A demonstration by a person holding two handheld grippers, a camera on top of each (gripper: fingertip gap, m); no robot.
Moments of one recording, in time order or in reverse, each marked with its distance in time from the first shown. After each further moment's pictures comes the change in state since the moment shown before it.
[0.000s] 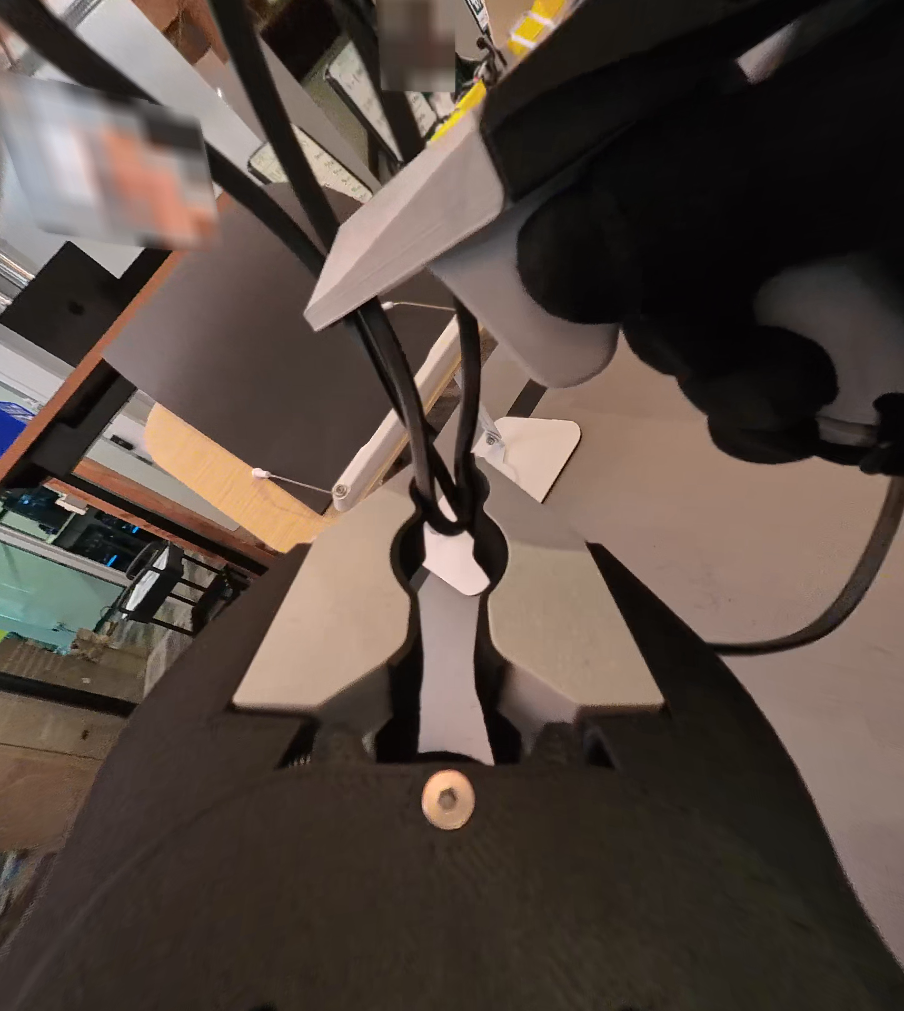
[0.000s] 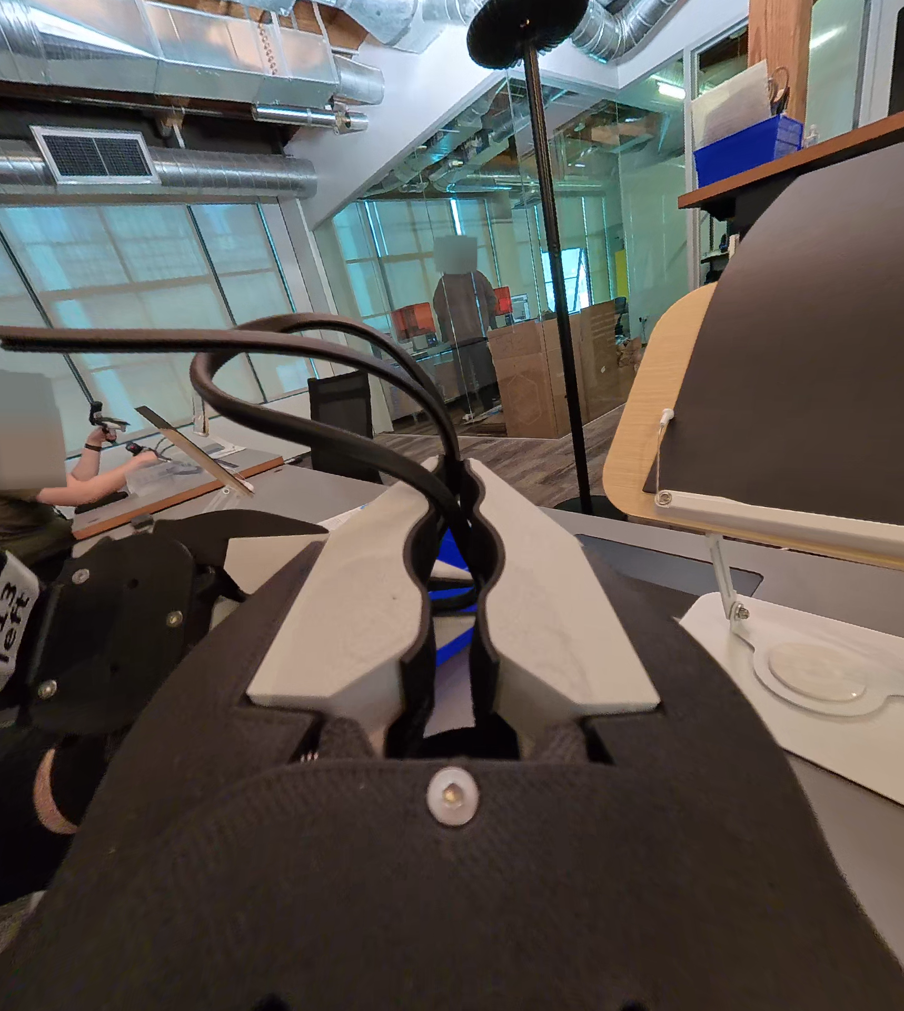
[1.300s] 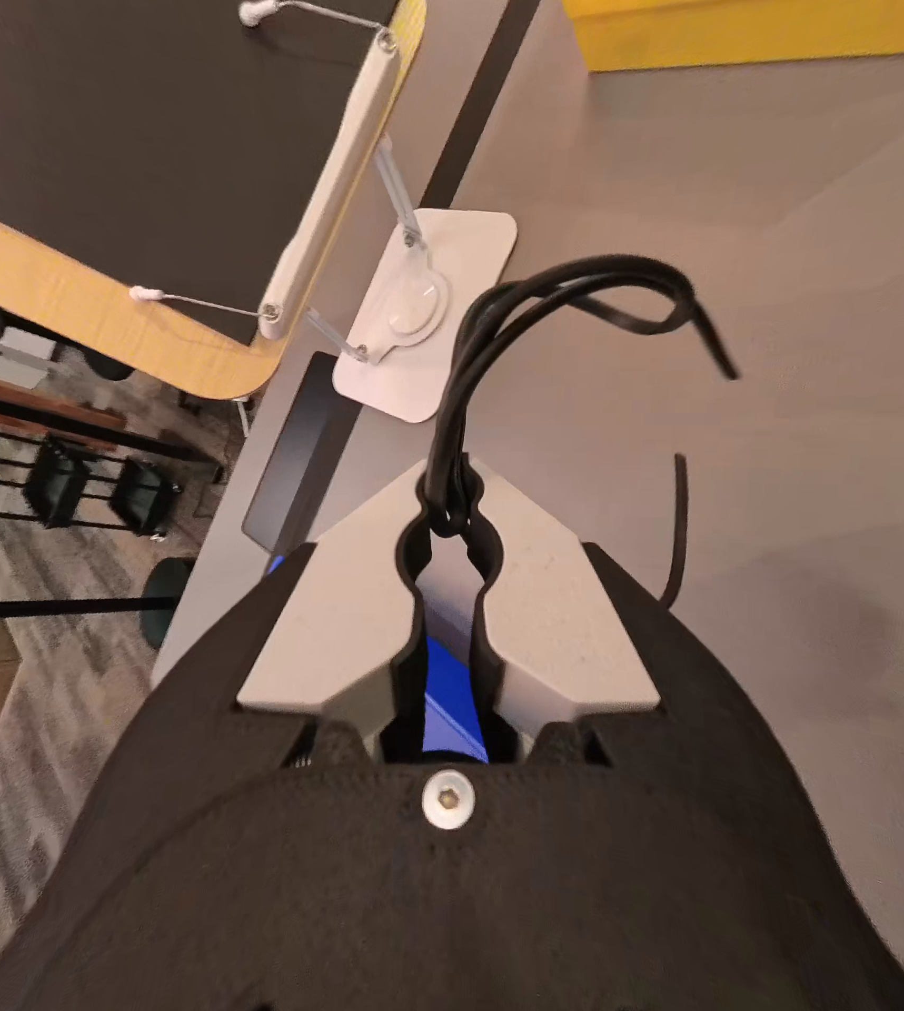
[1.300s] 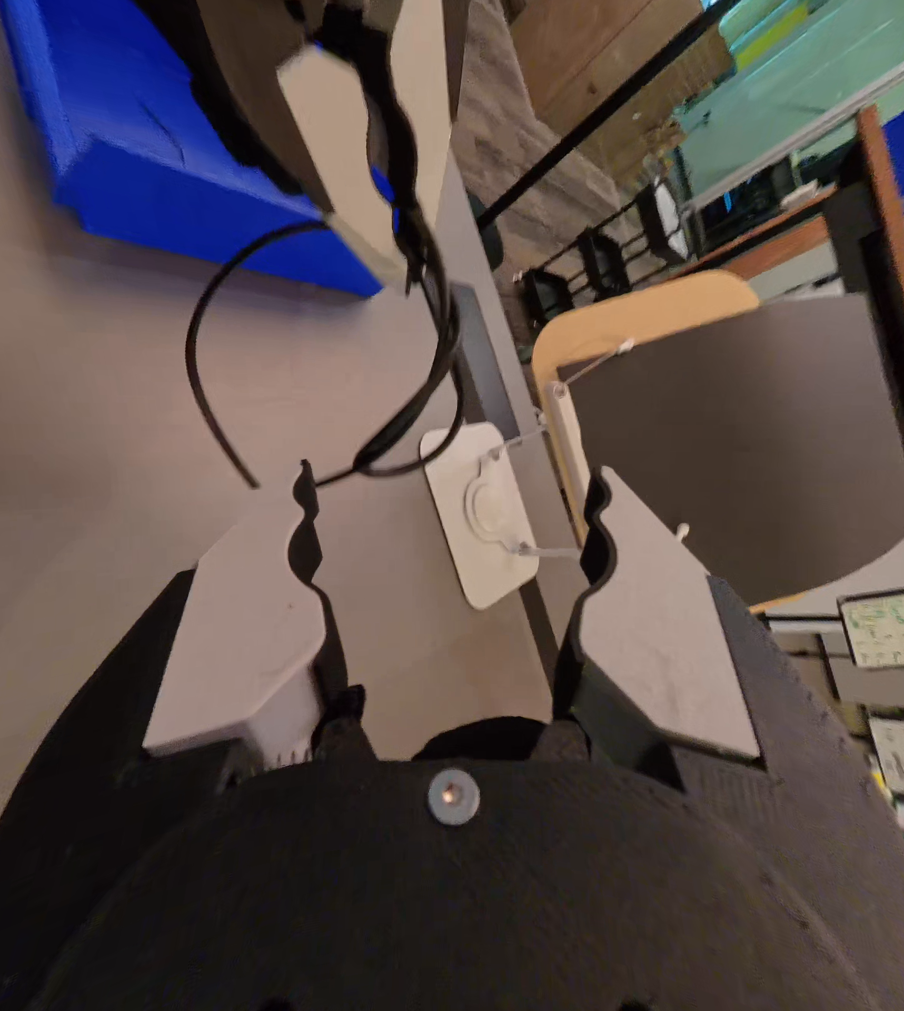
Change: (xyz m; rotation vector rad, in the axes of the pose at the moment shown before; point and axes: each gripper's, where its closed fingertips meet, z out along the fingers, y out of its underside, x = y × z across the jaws) left arm -0.031 0.058 -0.035 -0.386 0.315 -0.056; right arm -0.017 0.030 -0.051 -0.737 -0.027 -1.049
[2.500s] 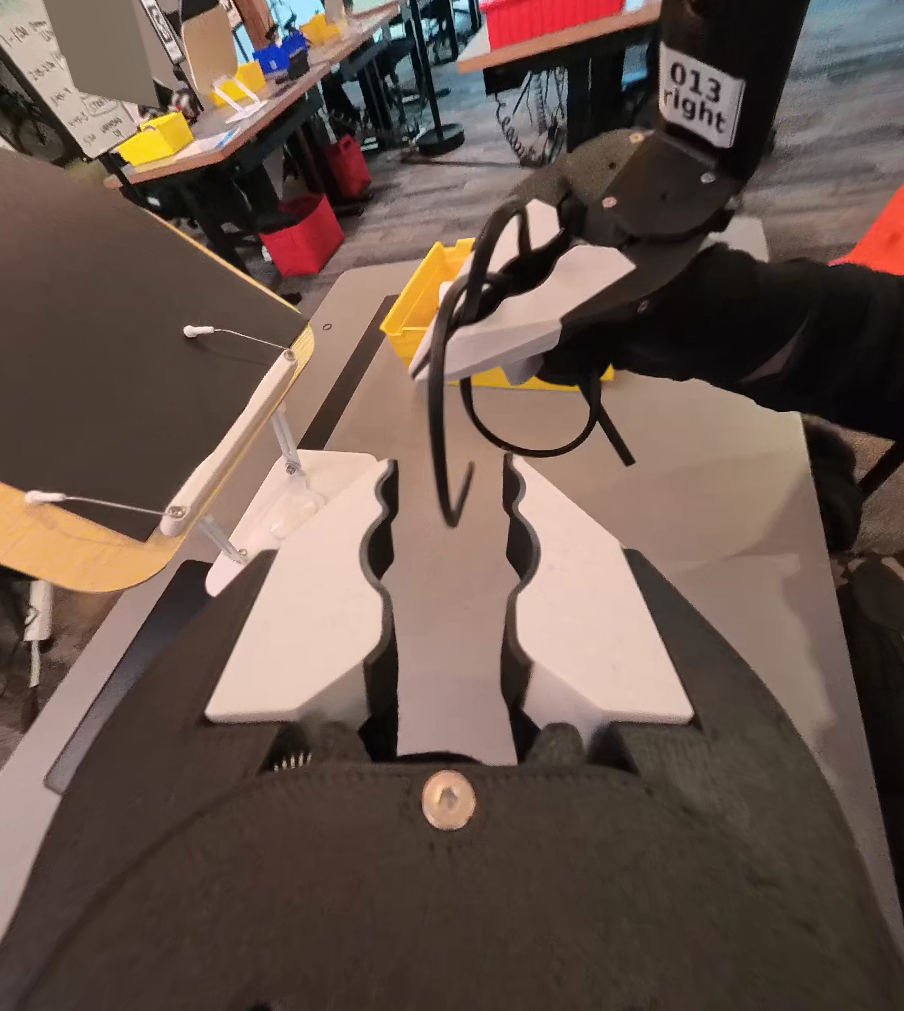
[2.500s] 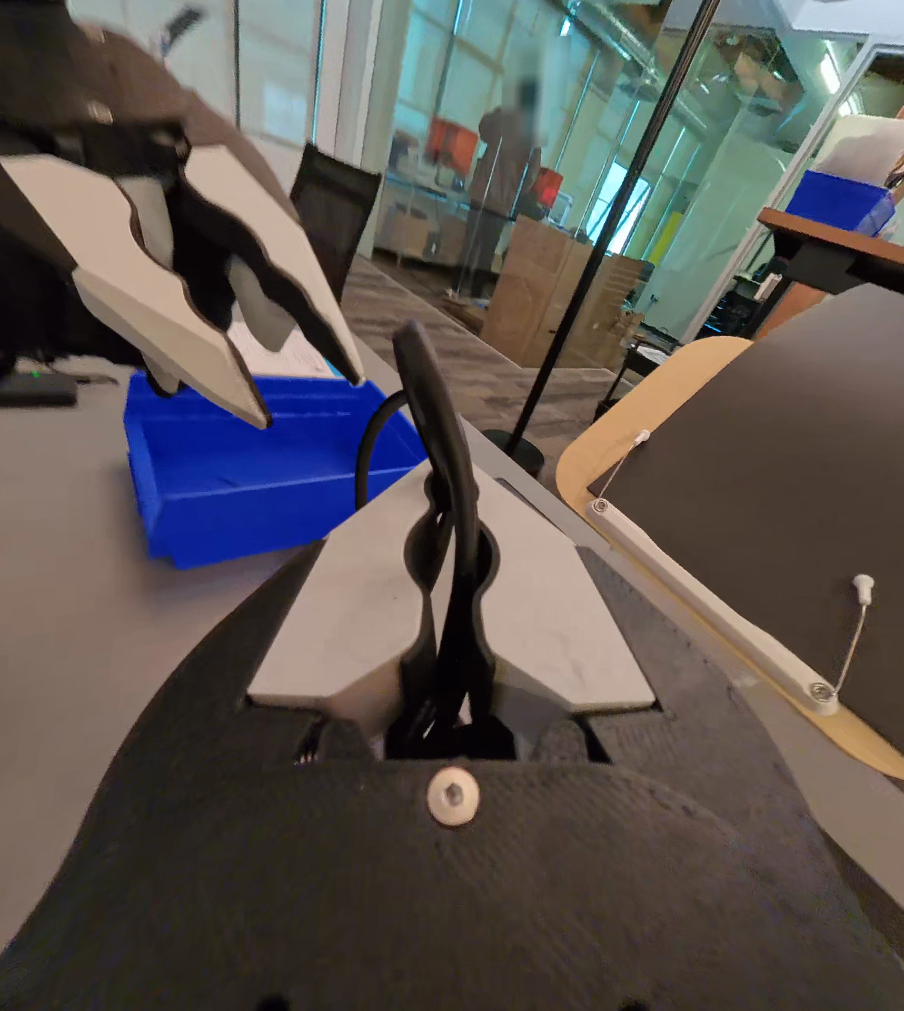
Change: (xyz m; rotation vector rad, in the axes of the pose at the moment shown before) left arm 0.019 -0.062 -0.060 0.503 0.326 -0.112; right arm 0.031 -0.020 0.029 0.498 0.002 0.512
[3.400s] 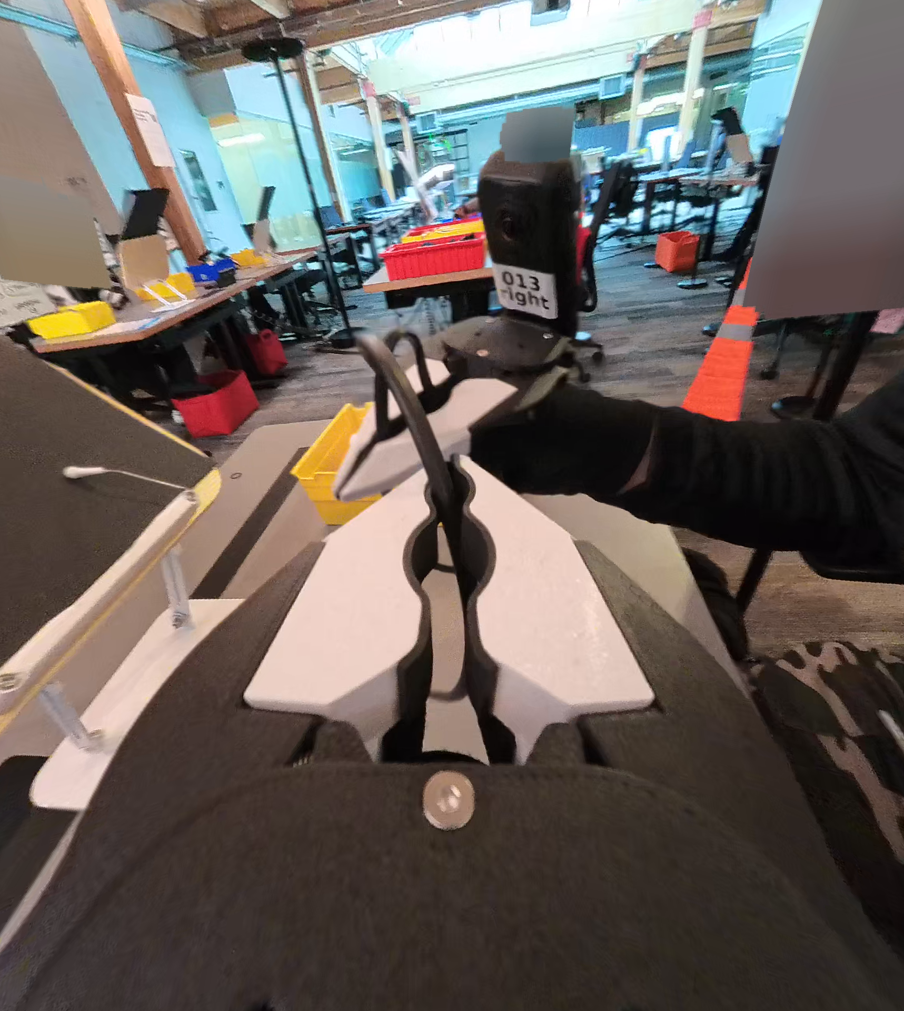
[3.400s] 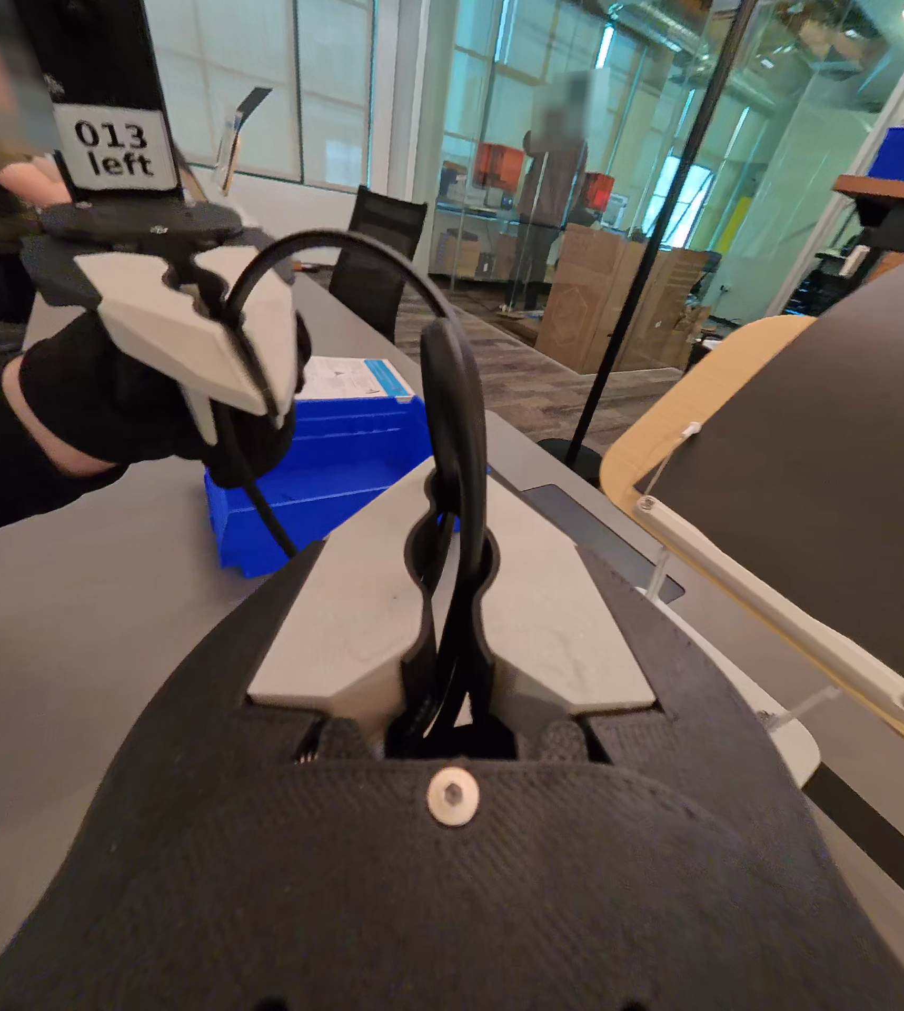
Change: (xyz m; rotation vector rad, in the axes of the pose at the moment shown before) left arm 0.033 -0.037 0.011 0.339 0.193 -0.059; right arm -0.002 -0.001 -0.007 0.029 -0.105 0.110
